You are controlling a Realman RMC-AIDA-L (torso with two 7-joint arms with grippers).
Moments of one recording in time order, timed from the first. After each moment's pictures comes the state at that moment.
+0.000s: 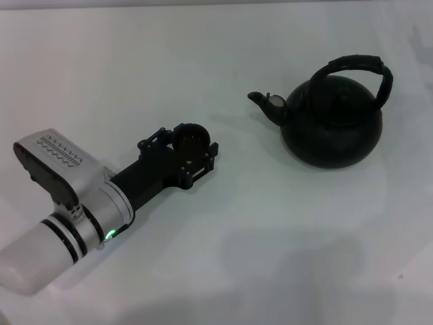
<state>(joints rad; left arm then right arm) -0.40 -2.09 -0.42 -0.36 -0.62 -0.93 2.79 0.56 2.02 -1.02 -0.14 -0.34 -0.87 0.27</state>
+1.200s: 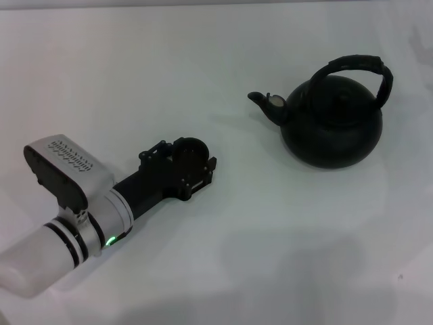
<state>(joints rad) -0.40 -2.09 -0.42 -0.36 -0.59 -0.85 2.79 0.56 2.02 -1.02 -0.13 -0.33 -0.87 0.27</state>
